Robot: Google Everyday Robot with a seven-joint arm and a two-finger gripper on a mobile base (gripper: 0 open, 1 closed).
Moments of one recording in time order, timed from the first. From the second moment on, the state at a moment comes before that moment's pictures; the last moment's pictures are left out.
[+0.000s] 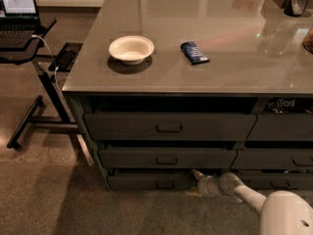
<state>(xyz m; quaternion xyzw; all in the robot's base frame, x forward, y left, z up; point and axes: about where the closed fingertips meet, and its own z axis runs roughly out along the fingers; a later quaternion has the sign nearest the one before) 0.603 -0.195 0.163 -0.58 0.73 0.11 0.35</state>
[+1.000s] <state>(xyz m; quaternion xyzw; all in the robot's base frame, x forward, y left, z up) 0.603 -0.195 0.163 -0.58 0.73 0.11 0.35</state>
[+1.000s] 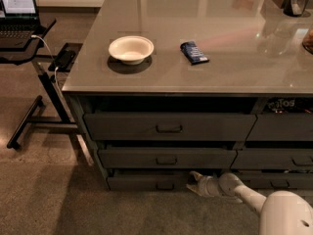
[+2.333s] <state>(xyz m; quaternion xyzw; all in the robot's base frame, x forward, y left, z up) 0.591 -0.199 0.179 -0.57 0.73 0.12 0.35</state>
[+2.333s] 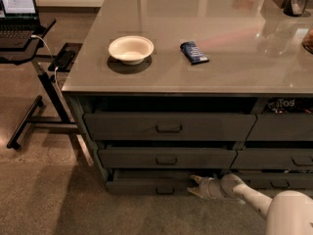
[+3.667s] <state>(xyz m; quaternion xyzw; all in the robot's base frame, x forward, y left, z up) 0.579 -0.201 0.181 -0.57 0.73 0.13 0.34</state>
